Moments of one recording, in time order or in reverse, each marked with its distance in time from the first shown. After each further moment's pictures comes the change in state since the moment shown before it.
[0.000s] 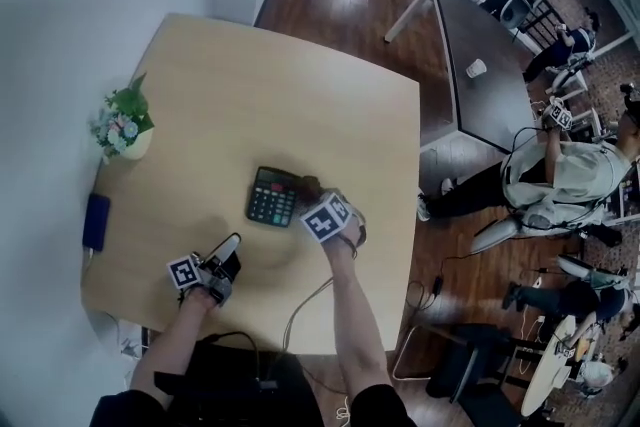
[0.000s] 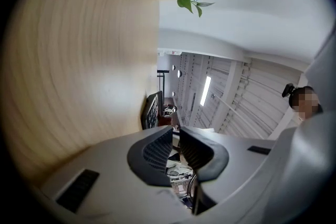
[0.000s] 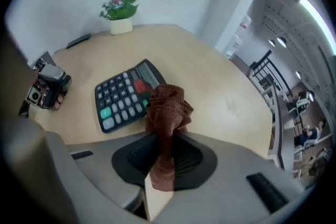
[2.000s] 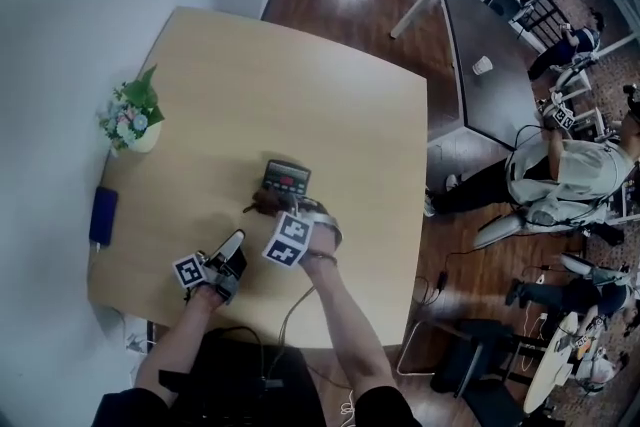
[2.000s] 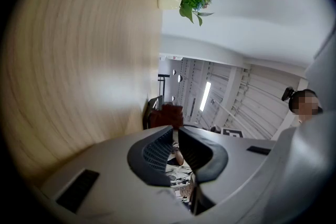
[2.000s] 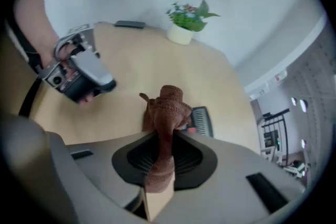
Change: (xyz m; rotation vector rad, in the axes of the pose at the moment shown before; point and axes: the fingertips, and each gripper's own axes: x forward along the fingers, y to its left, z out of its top) left arm -0.016 -0.004 0.006 -0.033 -0.060 -0.022; right arm -0.011 0.117 0.066 -0.504 -0.066 -0.015
